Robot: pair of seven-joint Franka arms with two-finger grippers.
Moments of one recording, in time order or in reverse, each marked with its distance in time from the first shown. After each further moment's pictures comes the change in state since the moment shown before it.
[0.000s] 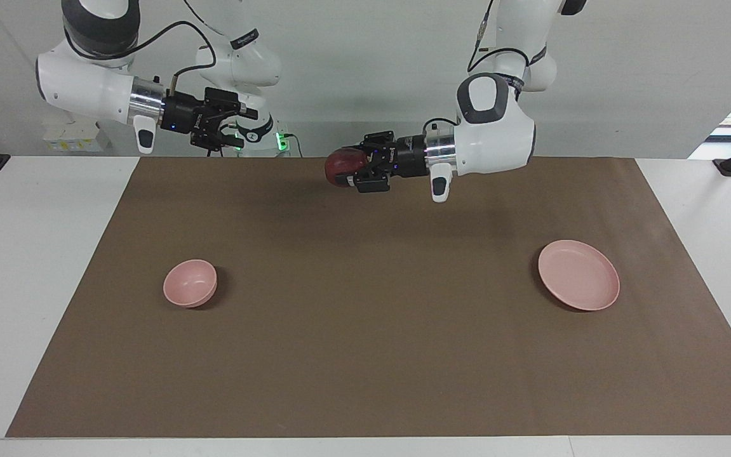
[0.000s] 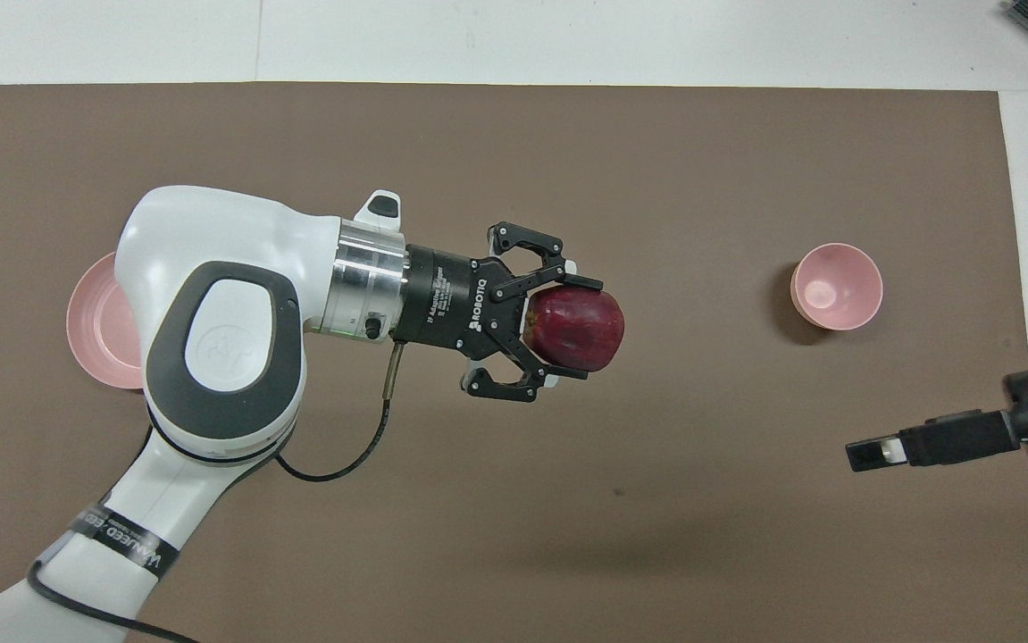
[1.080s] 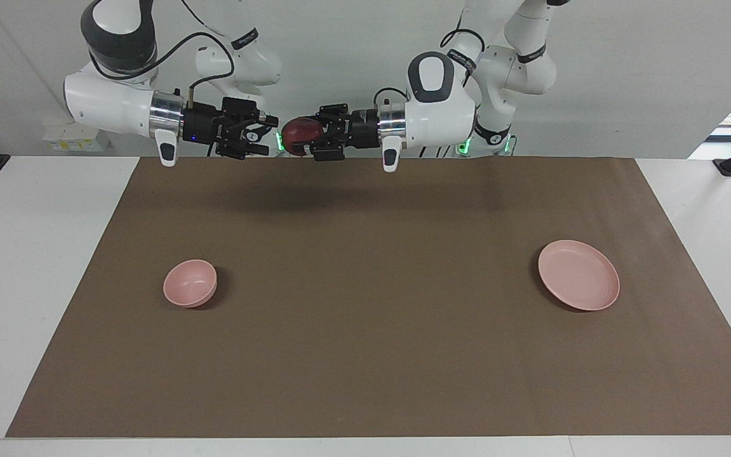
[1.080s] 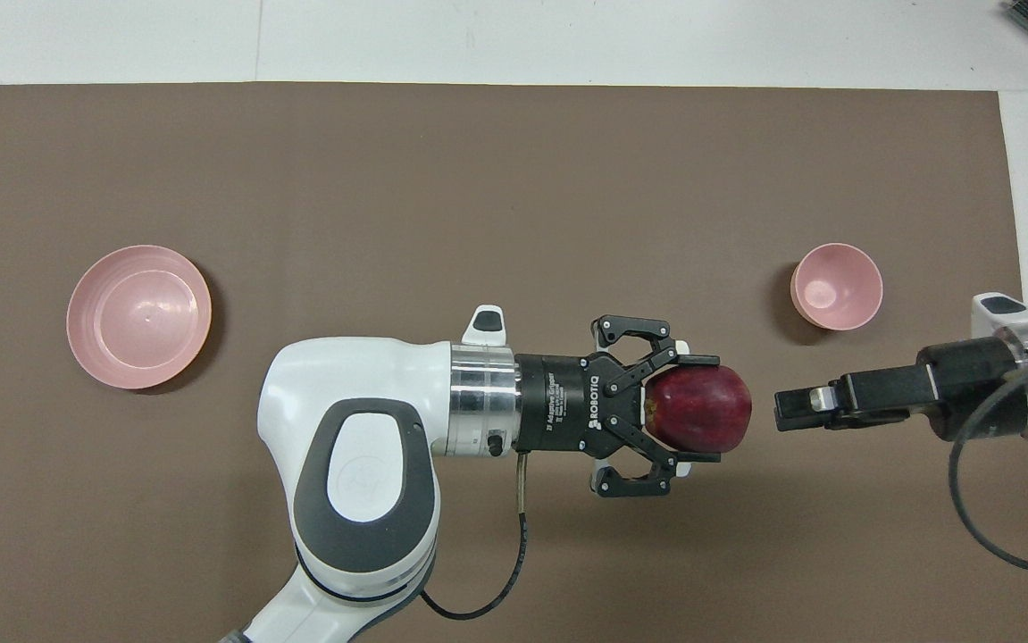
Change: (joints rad) left arm -0.192 -0.061 -0.058 -0.102 -0.254 0.232 0.105; right arm 0.089 0.008 0.007 -0.030 0.132 0.110 0.050
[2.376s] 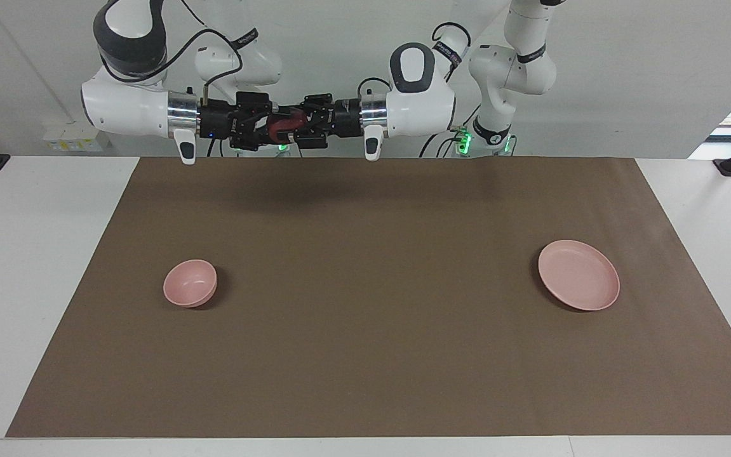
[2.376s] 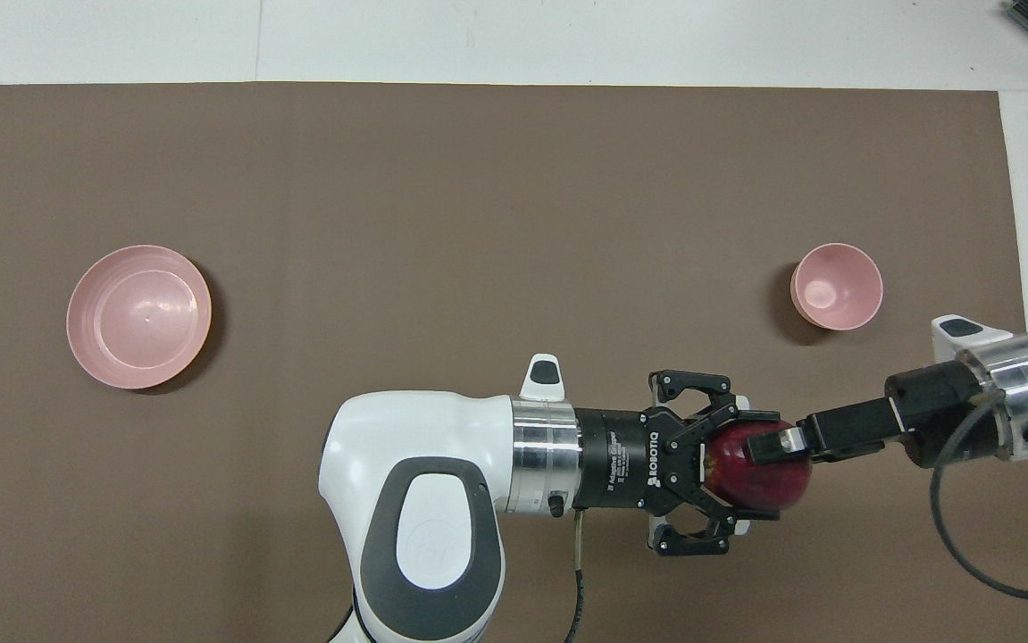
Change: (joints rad) left arm -0.010 0.001 -0.067 0.002 -0.045 0.064 0.032; right arm 0.014 -0.010 -0.001 -0.028 -0.003 -0.078 0.019
